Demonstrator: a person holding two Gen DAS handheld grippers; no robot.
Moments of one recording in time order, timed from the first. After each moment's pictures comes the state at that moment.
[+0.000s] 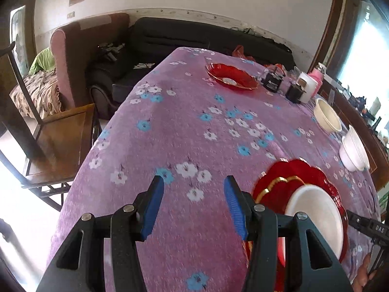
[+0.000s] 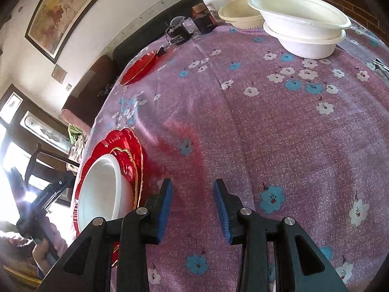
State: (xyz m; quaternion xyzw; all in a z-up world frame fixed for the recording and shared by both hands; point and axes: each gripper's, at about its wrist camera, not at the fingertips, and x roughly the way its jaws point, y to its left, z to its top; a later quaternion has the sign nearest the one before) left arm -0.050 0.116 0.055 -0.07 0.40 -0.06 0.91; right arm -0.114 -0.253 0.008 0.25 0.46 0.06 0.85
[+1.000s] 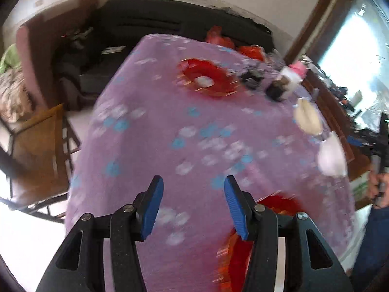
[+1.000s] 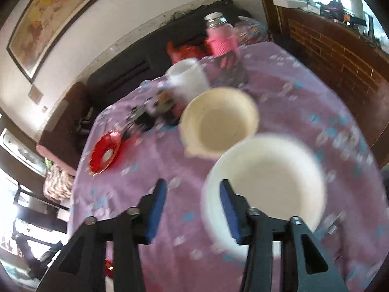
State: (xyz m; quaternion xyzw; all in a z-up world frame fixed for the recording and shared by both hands) left arm 0.037 0.097 0.112 -0.08 0.48 -0.16 0.86; right arm 0.050 -0.406 0.134 0.22 0.43 -0.03 0.88
